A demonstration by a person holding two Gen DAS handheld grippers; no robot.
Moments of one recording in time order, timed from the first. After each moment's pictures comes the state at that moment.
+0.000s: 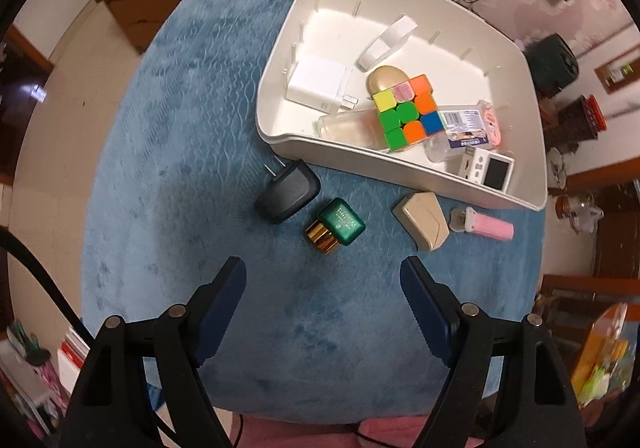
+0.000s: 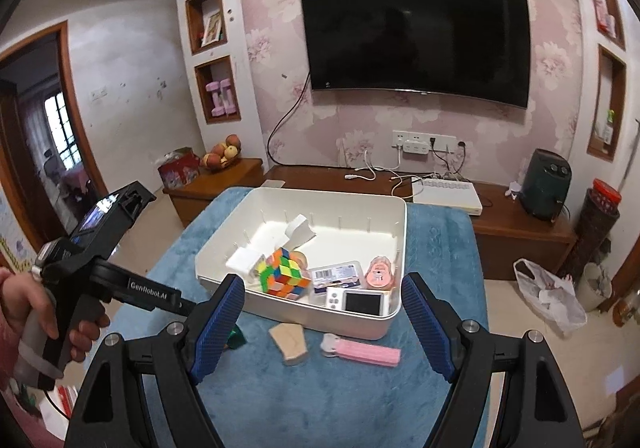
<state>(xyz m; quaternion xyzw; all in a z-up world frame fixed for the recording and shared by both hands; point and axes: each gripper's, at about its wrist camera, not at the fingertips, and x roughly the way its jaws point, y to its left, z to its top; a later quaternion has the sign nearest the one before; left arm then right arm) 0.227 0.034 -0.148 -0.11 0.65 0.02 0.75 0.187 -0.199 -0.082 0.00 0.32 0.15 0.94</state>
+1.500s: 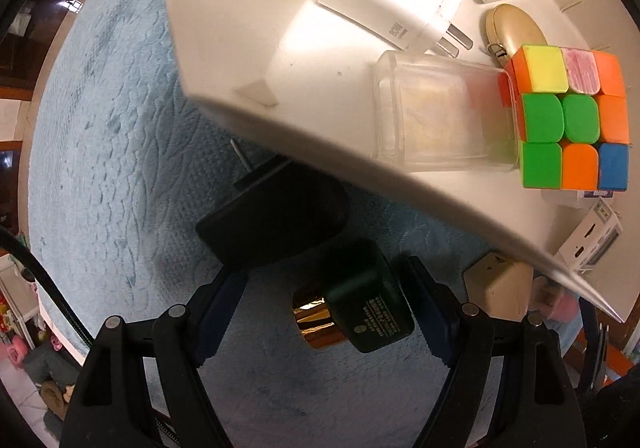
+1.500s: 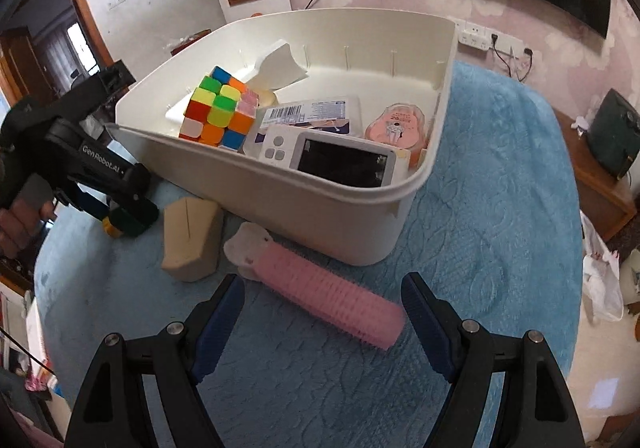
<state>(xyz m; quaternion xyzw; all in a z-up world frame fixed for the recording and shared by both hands) 0.304 0.029 -0.284 -0.16 0.74 0.12 0.64 0.277 -0.217 -0.269 -0.06 0.48 0.24 0.84</state>
